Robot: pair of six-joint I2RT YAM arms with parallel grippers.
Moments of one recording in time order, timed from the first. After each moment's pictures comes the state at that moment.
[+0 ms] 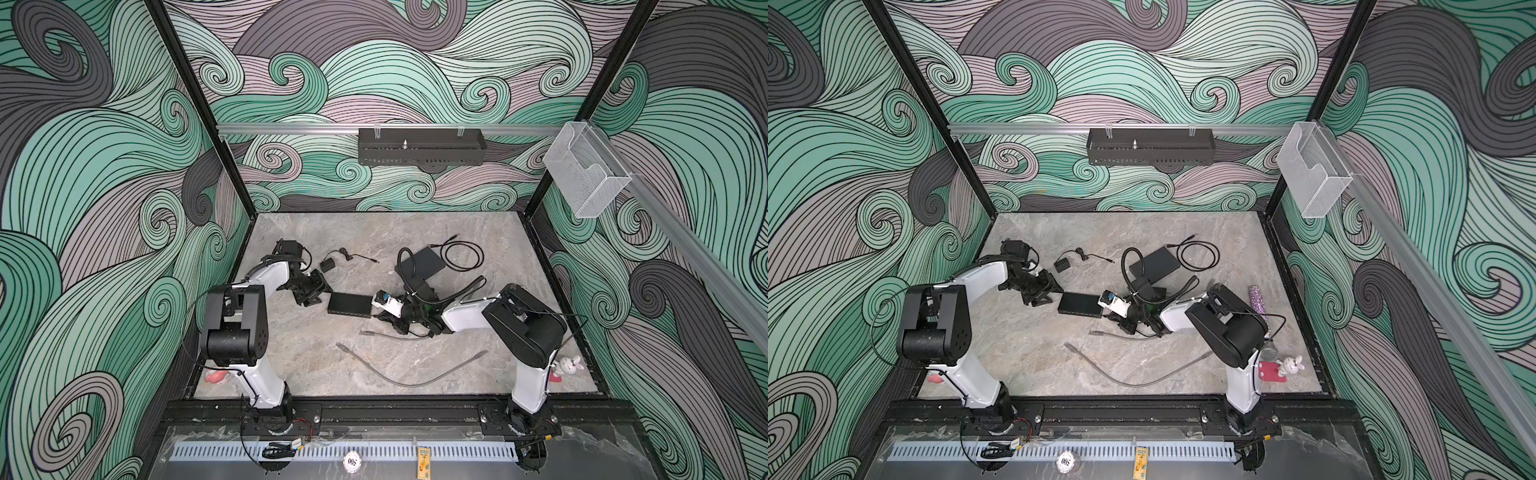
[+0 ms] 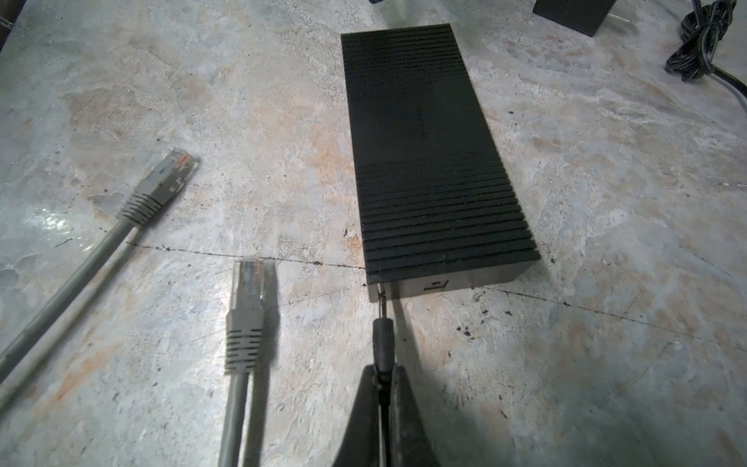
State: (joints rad) left arm 0.01 1.73 1.09 -0.73 0.46 -0.52; right arm 0.76 1.90 0.83 0.33 -0.44 -0.41
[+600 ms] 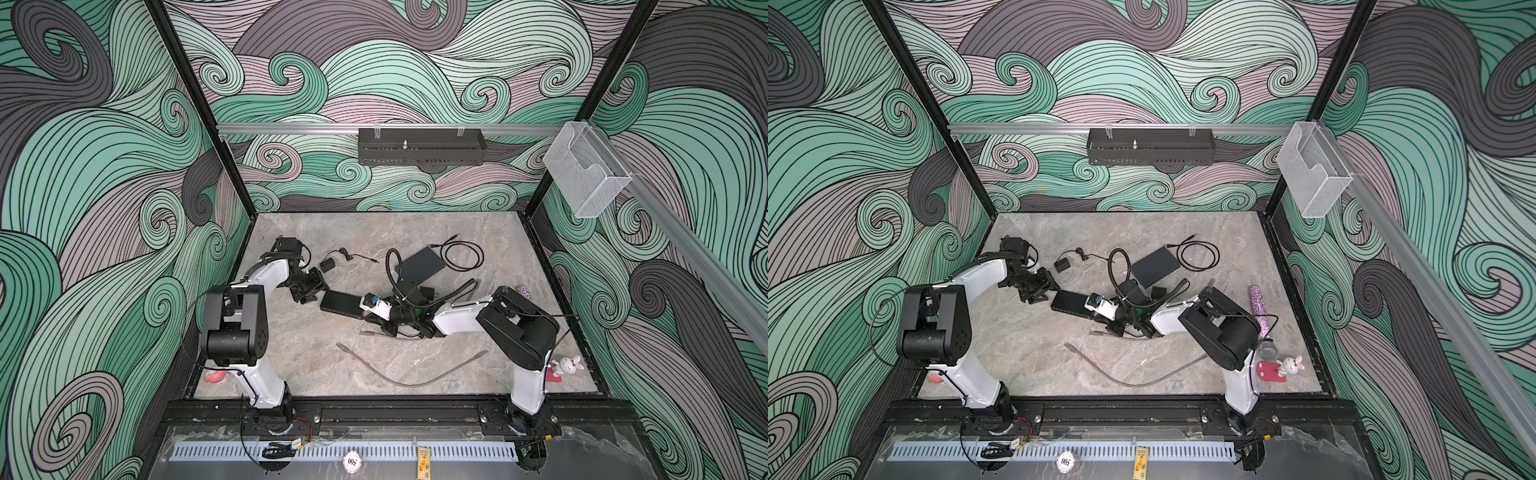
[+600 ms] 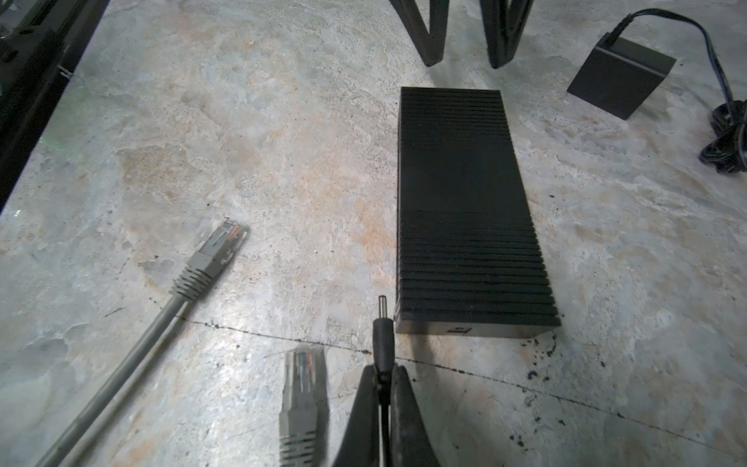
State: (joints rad) left arm 0.01 1.73 1.12 -0.74 0.39 -0.50; right arm 0.84 1.92 0.88 0.38 -0.41 -0.37
